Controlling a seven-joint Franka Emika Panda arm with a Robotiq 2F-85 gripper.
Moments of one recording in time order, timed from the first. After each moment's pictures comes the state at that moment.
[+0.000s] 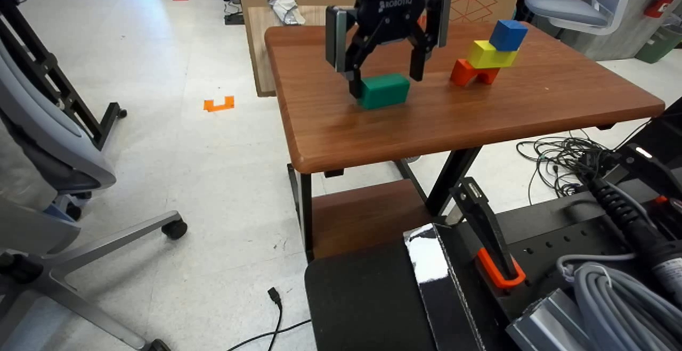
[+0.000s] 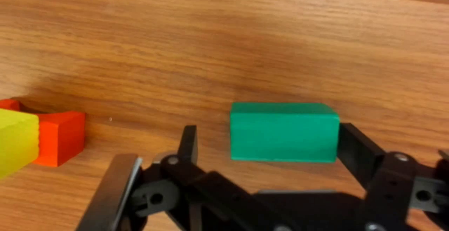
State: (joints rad) arm 0.30 0.49 0.06 -2.10 -0.19 2.46 0.32
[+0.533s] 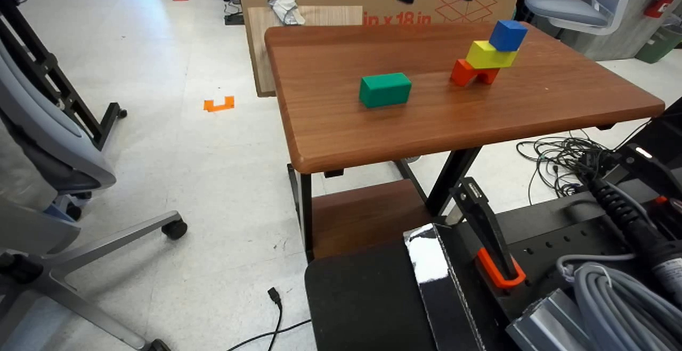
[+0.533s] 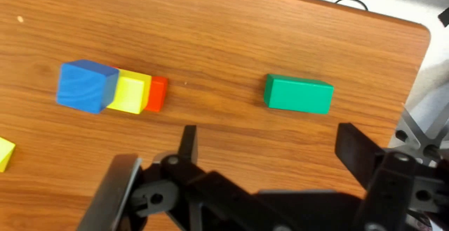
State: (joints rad) arm 0.14 0.24 0.10 -2.18 -0.02 2.35 -0.01
